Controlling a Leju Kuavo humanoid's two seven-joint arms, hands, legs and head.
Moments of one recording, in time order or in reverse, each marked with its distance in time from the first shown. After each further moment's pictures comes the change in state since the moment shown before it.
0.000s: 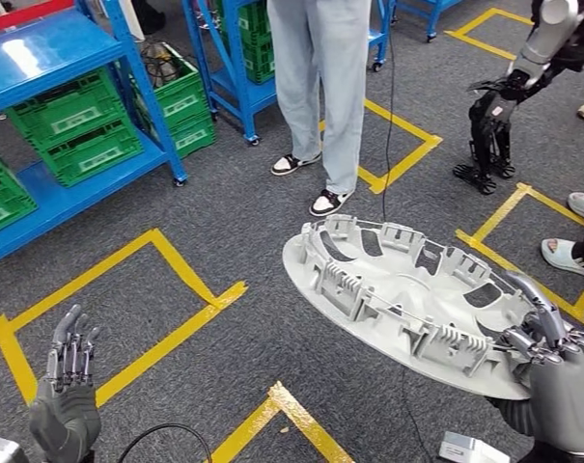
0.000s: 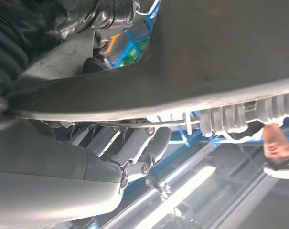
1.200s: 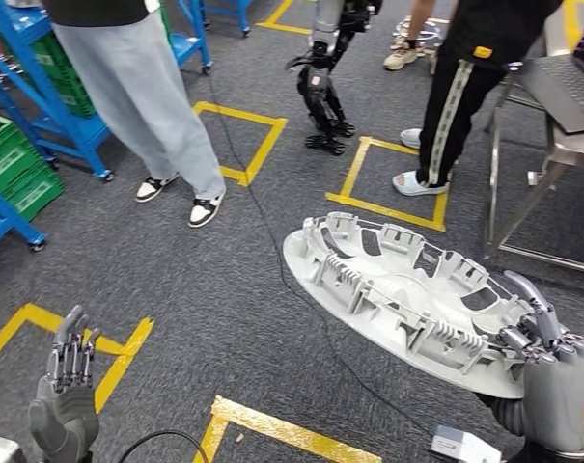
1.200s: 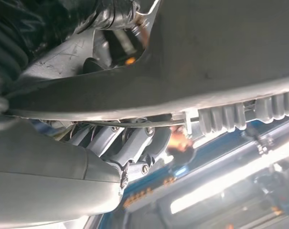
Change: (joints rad) left arm -0.004 0.007 0.016 0.000 0.005 -0.022 0.004; right arm -0.004 0.065 0.015 0.006 0.039 0.001 0.016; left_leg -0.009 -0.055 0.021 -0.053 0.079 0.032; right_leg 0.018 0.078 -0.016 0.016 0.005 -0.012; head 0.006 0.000
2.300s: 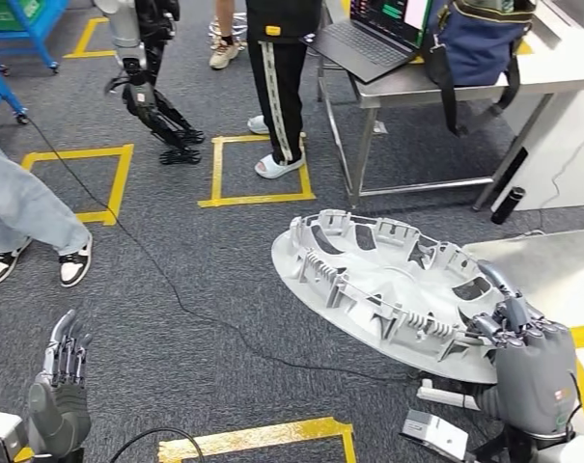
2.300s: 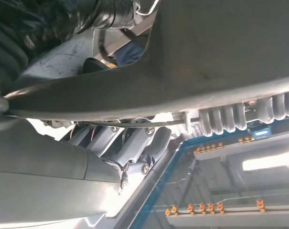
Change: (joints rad) left arm -0.029 -0.086 0.164 0.086 0.005 -0.095 0.048; right arm -0.088 -0.058 0.099 0.019 0.139 0.039 0.120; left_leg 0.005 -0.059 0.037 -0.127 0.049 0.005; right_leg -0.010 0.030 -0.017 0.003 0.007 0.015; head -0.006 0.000
